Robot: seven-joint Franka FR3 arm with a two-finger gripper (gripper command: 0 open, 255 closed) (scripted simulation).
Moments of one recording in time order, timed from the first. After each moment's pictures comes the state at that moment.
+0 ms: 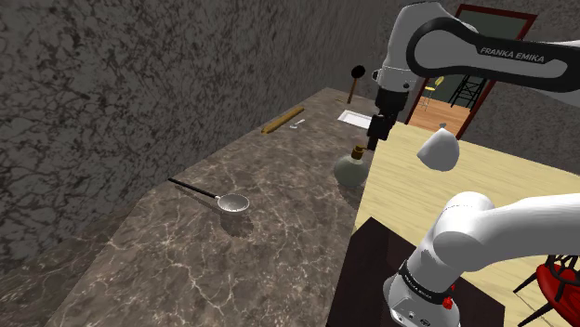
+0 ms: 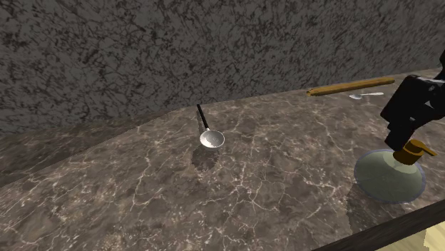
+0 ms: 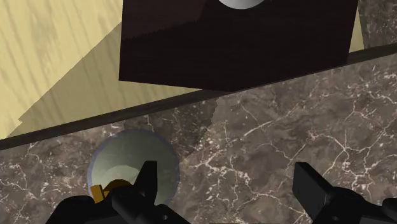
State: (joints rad) arm 0.02 -0.81 -0.05 -2.41 -0.09 1.53 -0.10
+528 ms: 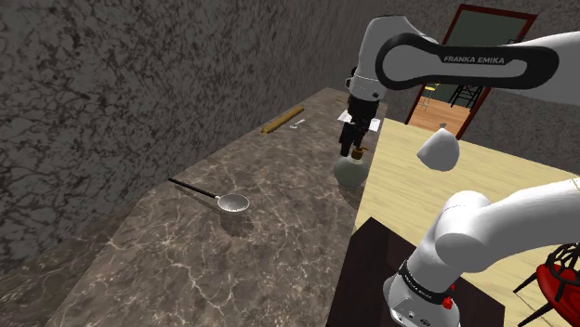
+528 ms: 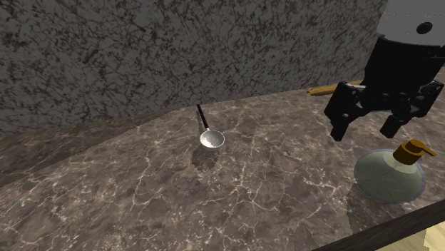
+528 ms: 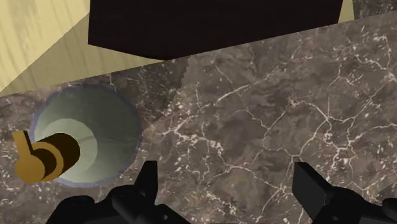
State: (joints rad) arm 0.07 -0.67 0.00 -2.42 -0.03 1.70 -0.05
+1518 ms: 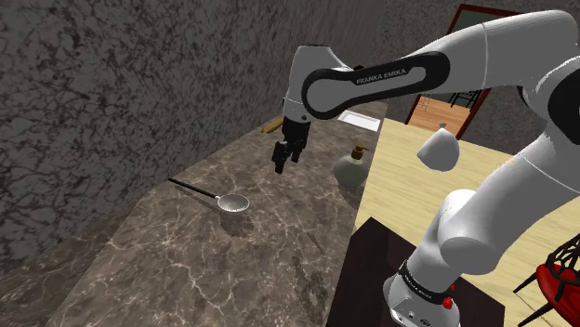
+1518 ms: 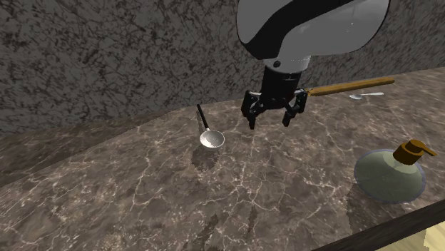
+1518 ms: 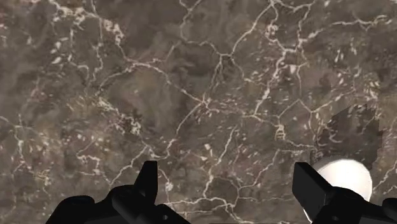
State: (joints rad) arm 0.17 -0.23 0.12 -2.28 0.07 2.06 0.05
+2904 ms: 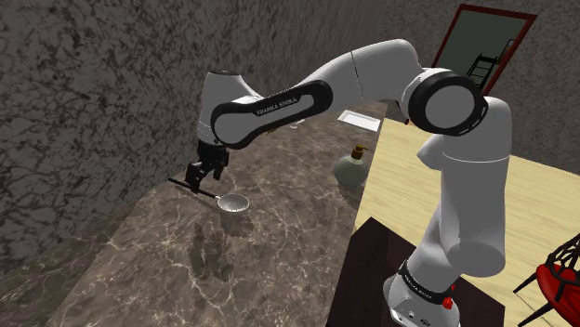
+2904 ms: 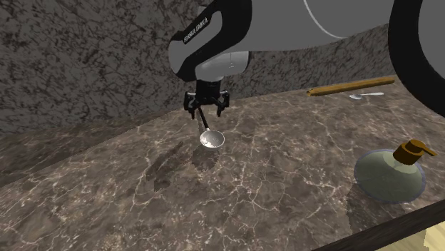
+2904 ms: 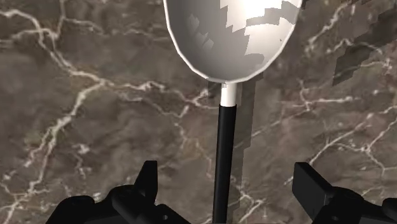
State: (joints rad) arm 0.30 0.41 0.22 -1.72 -0.01 2.25 0.17
